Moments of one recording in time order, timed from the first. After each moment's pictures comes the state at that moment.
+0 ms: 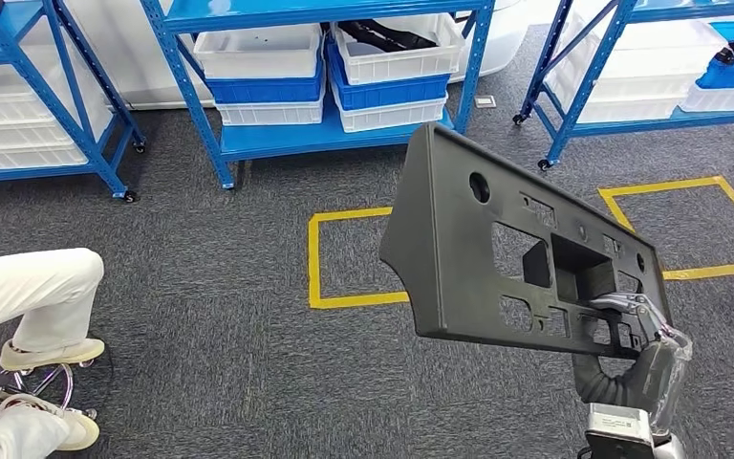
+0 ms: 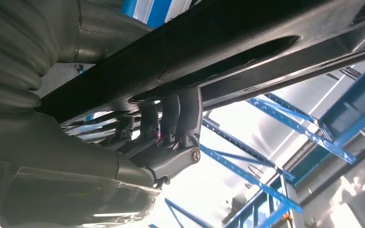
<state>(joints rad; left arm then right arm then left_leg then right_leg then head) 0.56 -0.35 0.45 -1.45 -0.42 -0.21 0.02 0.19 -0.12 0.38 -1.86 0.56 -0.53 -0.44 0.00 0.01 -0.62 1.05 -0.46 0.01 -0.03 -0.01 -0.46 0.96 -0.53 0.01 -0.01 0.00</state>
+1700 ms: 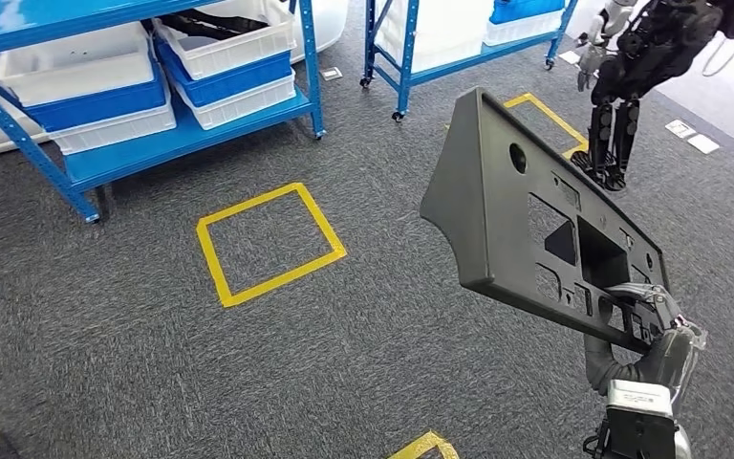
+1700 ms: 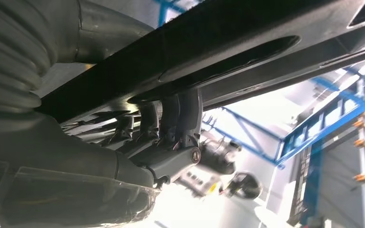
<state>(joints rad) 0.59 -0.36 0.40 -1.48 -0.33 -0.06 0.07 0.15 -0.11 0.35 -1.84 0.53 -0.52 -0.38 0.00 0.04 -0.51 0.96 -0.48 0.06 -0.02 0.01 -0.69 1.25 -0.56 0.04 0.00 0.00</state>
